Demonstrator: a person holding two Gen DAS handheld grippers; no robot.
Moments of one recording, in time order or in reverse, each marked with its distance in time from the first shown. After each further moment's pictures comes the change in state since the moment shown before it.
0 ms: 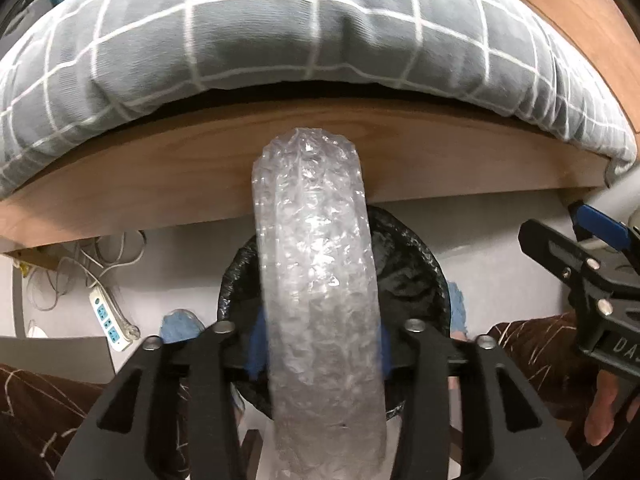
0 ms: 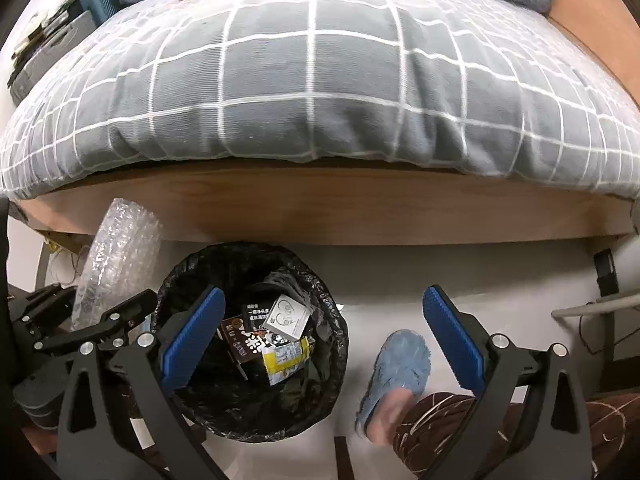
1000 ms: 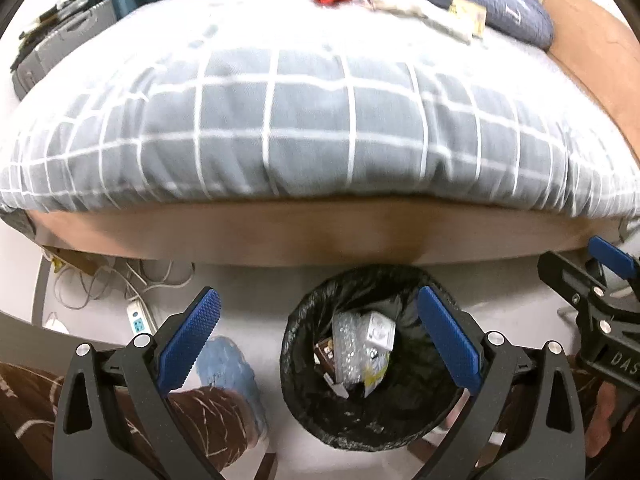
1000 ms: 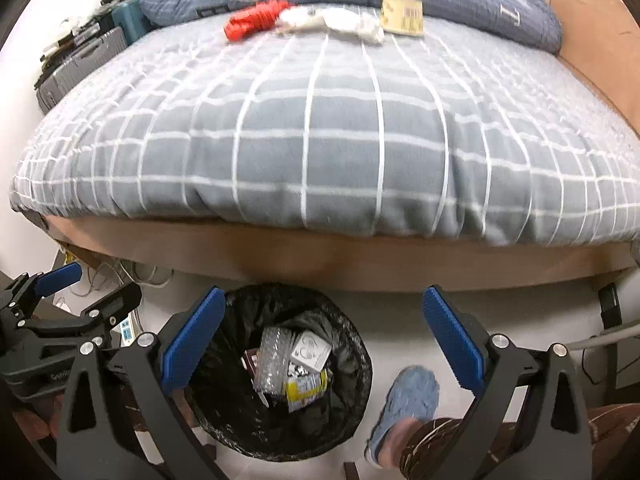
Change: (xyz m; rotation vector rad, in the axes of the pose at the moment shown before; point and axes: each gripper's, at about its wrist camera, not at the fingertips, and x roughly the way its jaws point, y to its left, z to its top) left arm -0.071 0.040 0.016 -0.103 -0.192 0.109; right arm -0.051 0.037 0.026 -0.047 -0.144 0.044
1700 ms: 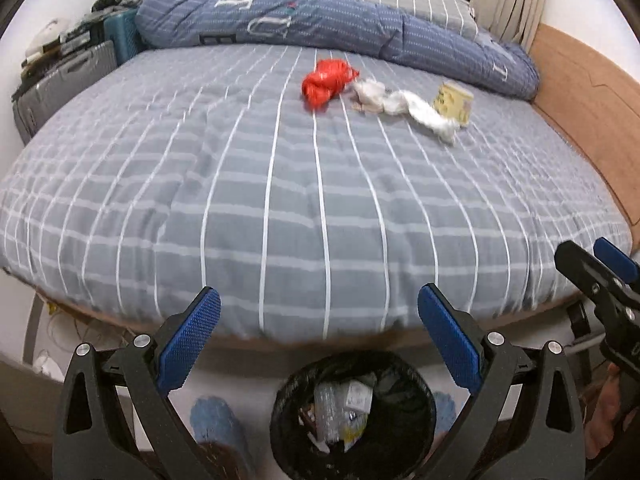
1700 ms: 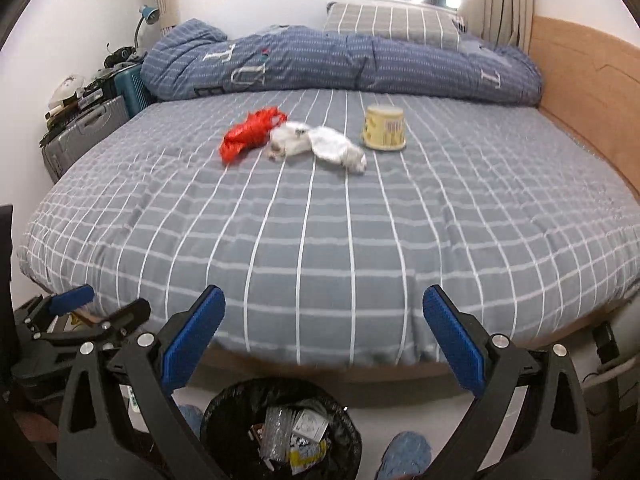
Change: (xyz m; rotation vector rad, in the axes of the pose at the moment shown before) left arm -0.049 -0.003 0.087 -0.017 -0.183 -0.050; right arm -0.059 -0.011 0.088 0.027 -0.243 -0.020
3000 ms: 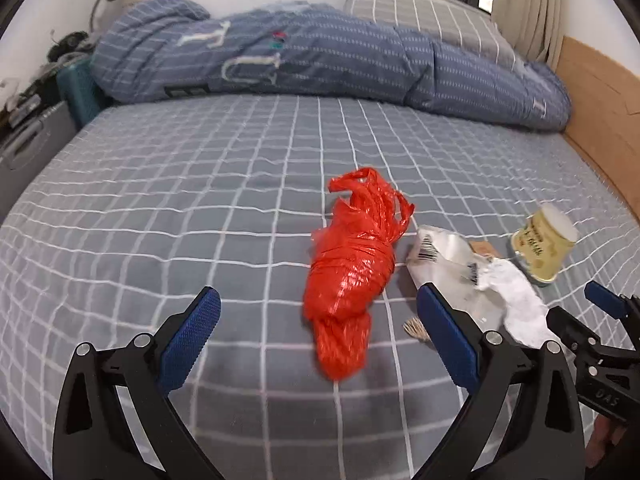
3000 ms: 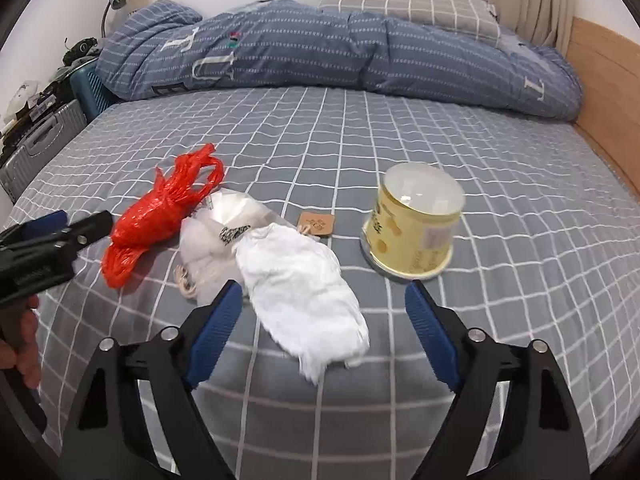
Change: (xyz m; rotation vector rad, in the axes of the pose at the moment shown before) left arm 0.186 -0.001 0.251 0.057 -0.058 0.026; right arm 0.229 -0.030 0.174 -0.032 0.090 -0.002
